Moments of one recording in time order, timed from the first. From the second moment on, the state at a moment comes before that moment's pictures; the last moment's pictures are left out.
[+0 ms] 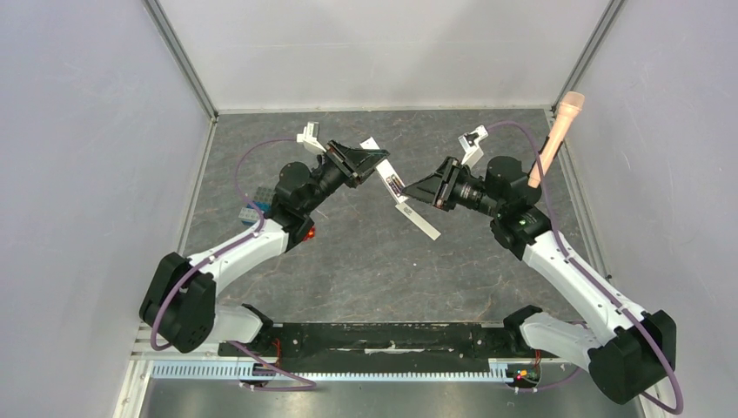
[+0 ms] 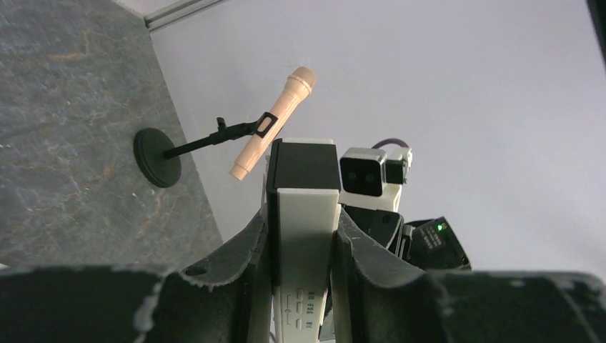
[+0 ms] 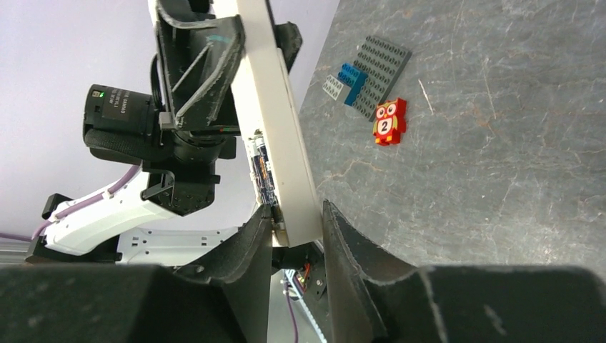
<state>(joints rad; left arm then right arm) -0.58 1.34 0.79 0.73 0.23 -1.32 0.45 1.06 0.86 0.03 -0.51 0.93</state>
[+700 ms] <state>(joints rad) -0.63 1.24 0.79 0.61 0.29 -1.05 0.42 1.07 0.86 0.01 -0.55 0.92</state>
